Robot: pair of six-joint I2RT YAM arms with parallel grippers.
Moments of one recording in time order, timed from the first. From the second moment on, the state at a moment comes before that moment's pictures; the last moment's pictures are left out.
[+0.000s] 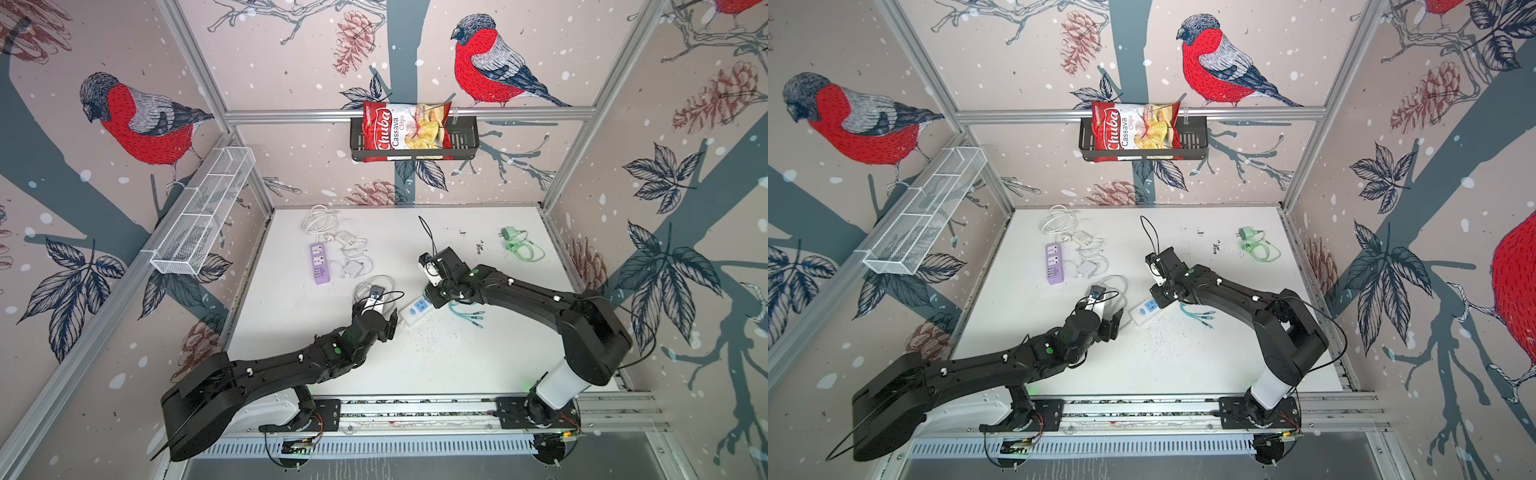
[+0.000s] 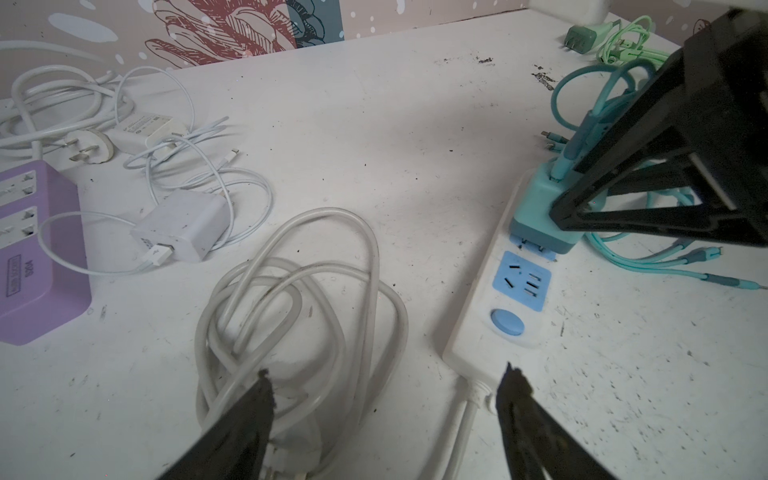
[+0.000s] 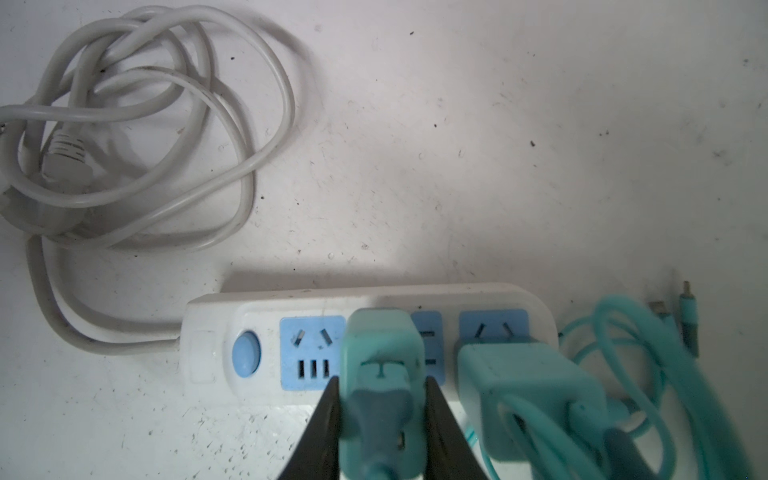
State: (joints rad) left arm -0.96 1.14 0.38 0.19 -0.49 -0.32; right arm 0.76 1.65 1.07 -0.47 -0.02 0.05
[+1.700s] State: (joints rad) left arm -0.96 1.07 0.35 0.19 -0.56 -0.31; right arm 0.85 1.71 1.14 -0.62 0.07 0.19
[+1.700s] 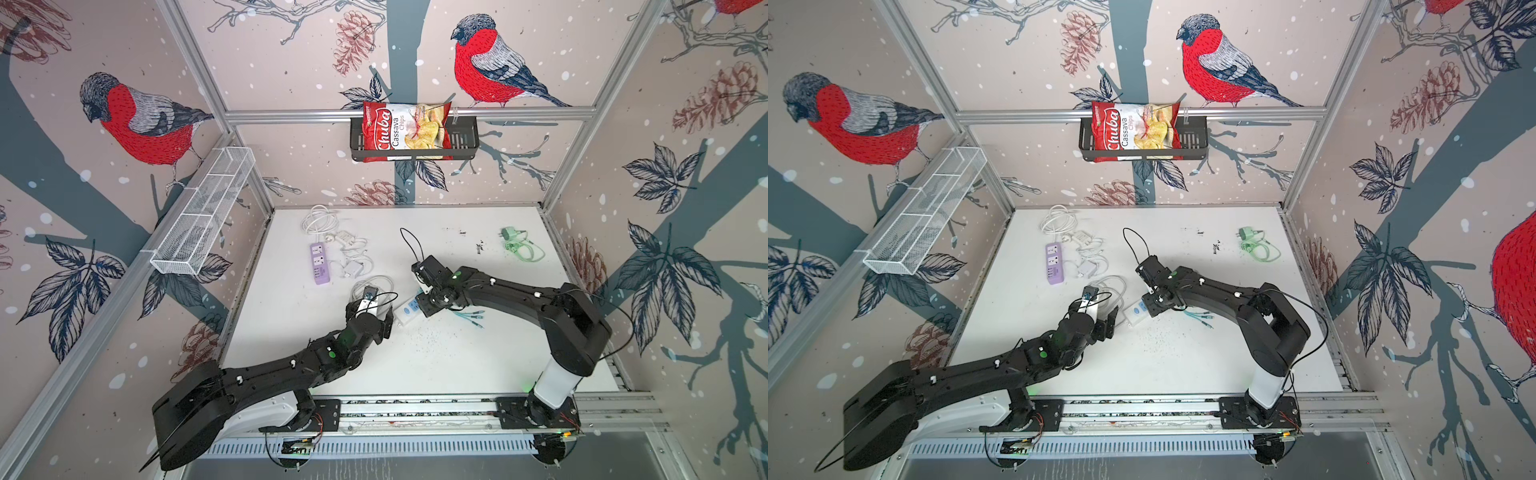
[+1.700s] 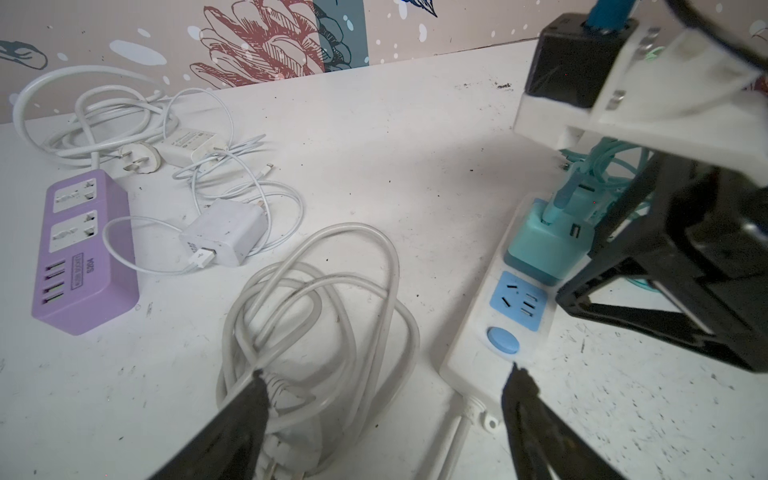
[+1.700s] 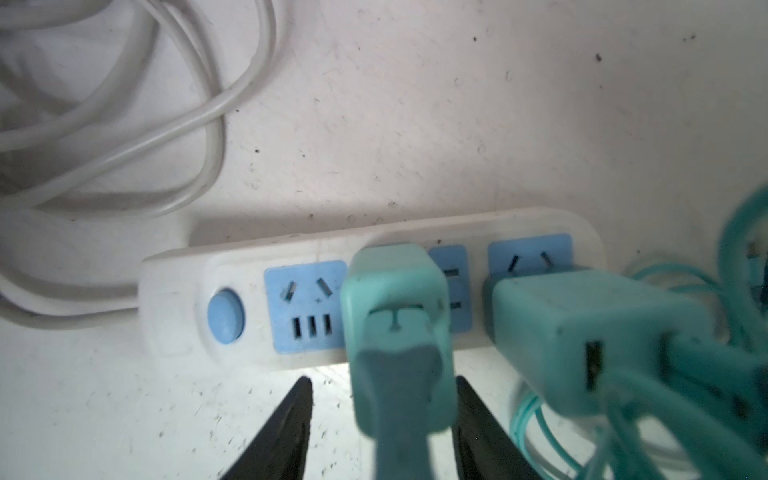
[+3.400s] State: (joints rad) left arm -0.94 1.07 0.57 0.03 -0.61 -0.30; right arm -0.08 2.13 1.55 -0.18 0.17 0.84
